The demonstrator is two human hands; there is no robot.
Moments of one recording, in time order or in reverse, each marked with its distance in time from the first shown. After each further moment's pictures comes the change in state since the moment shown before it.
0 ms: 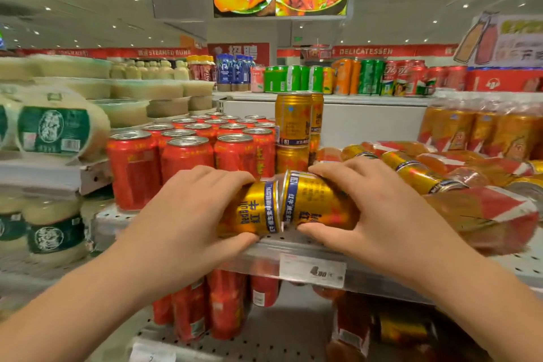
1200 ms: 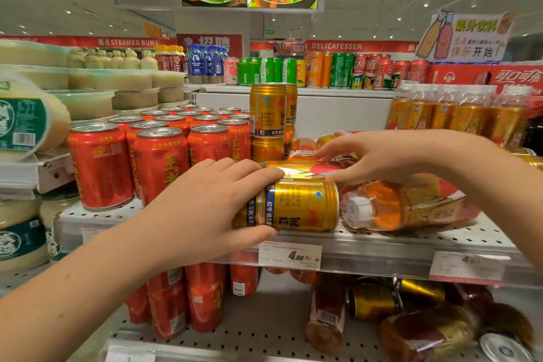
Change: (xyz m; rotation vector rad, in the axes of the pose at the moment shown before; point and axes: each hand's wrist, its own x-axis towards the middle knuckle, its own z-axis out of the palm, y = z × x) left_hand 0.034 0.007 0.026 0.058 0.008 0.282; right_hand 0.062 0.066 -0.043 0.053 -0.657 0.236
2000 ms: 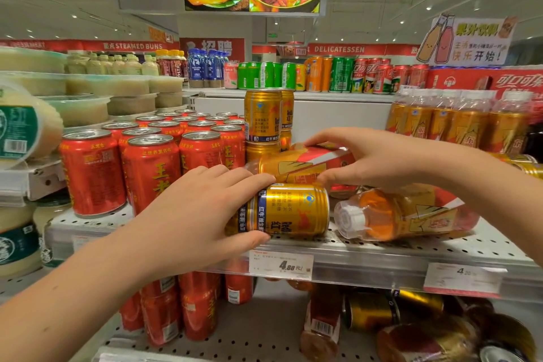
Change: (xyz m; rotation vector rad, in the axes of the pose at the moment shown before) left_hand 0.005 0.005 -0.002 -0.006 -0.024 -0.049; right_hand 0.004 0.013 0.001 0.163 0.197 -0.213
